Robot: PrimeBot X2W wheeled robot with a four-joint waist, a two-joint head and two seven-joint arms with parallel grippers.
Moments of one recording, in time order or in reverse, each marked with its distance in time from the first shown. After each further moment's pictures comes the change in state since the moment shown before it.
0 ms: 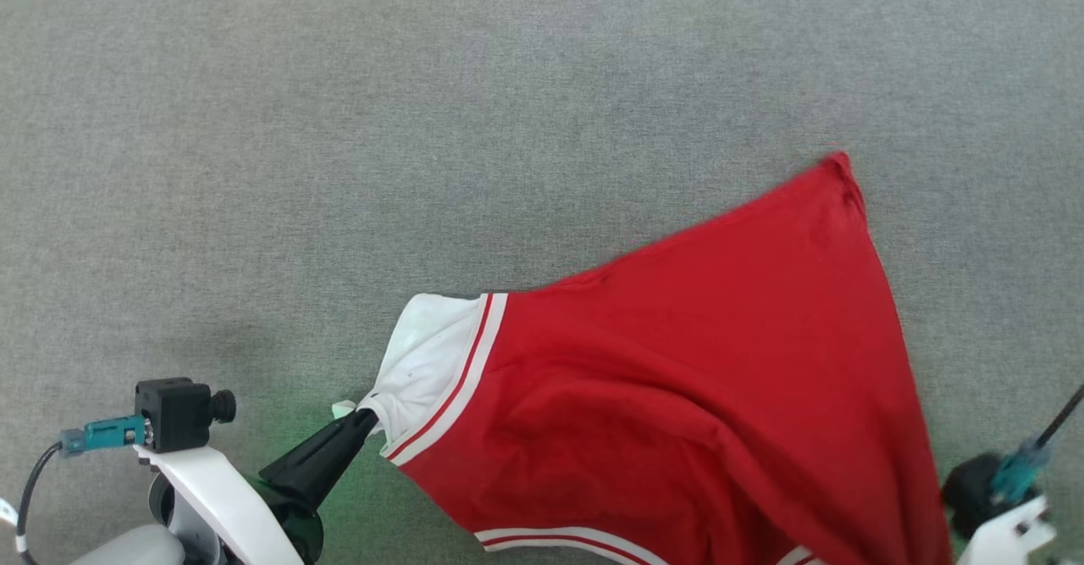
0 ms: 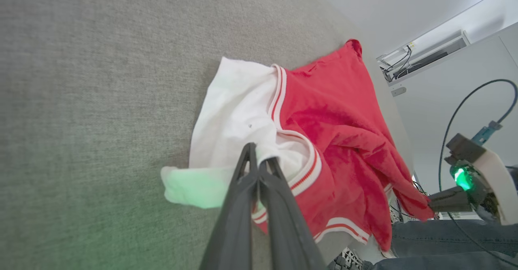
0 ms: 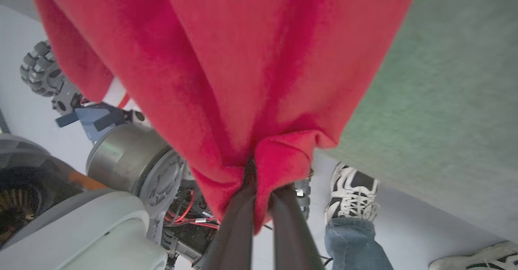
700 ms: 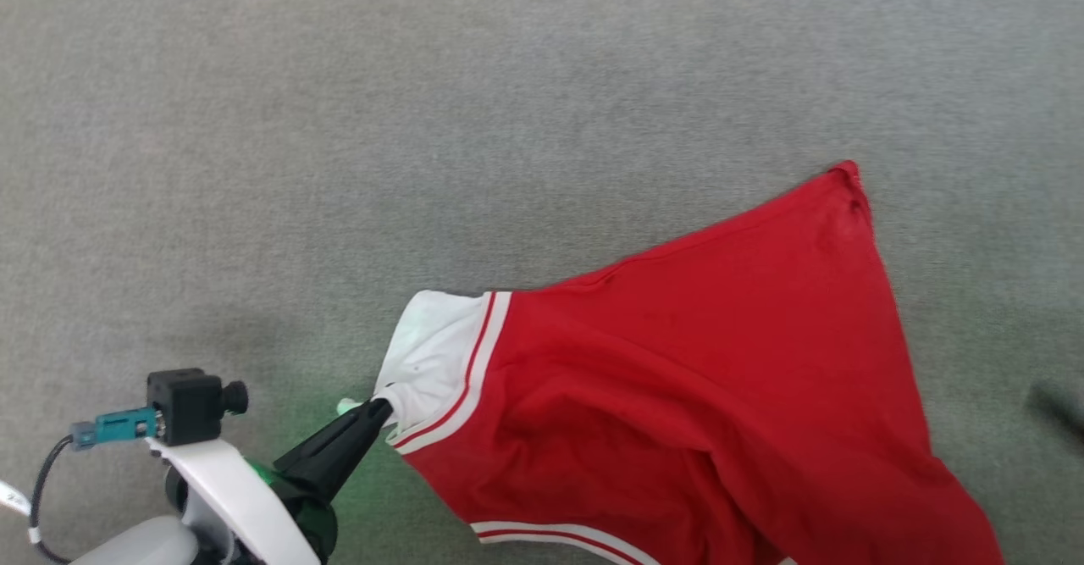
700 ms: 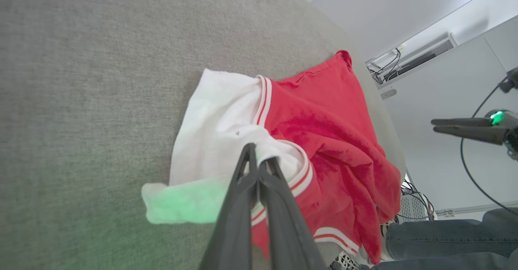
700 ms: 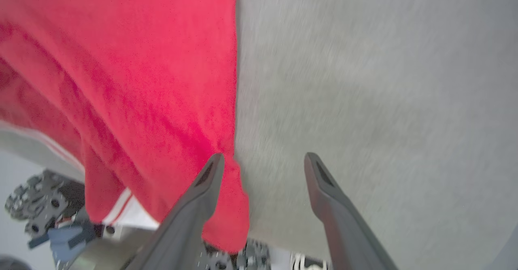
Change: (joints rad) left arm -0.007 -0.020 0.017 -0.016 0.019 0.000 0.000; right arm -0.177 -0.014 -0.275 -0.131 0.063 0.000 -0.062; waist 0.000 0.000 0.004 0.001
